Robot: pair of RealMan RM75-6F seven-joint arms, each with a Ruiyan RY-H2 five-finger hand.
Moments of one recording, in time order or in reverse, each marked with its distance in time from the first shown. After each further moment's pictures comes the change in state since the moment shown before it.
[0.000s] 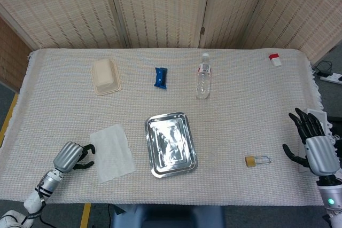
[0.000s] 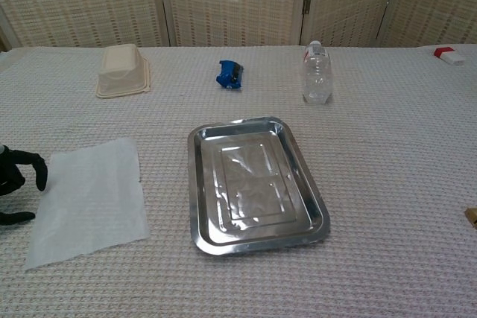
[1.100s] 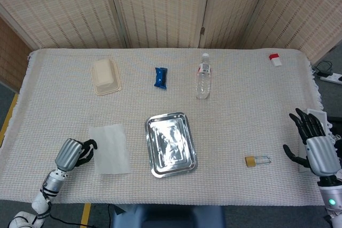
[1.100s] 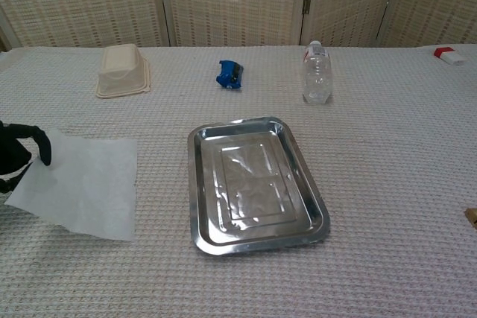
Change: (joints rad) left arm 0.000 -0.079 -0.058 0.033 -0.088 0.132 -0.049; right arm -0.002 0.010 -0.005 -0.010 0.000 -0.003 0.004
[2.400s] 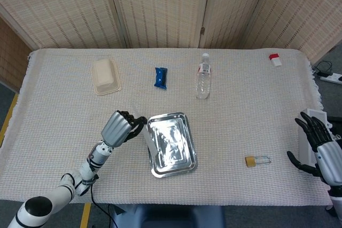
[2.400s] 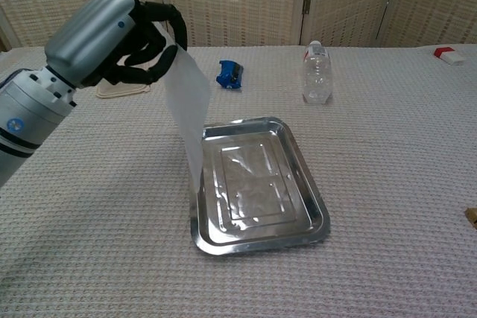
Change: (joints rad) left arm -0.455 0.008 -0.138 -0.417 0.003 0.074 0.505; right arm -0.031 0.084 -0.036 -0.024 -0.101 0.110 0.197
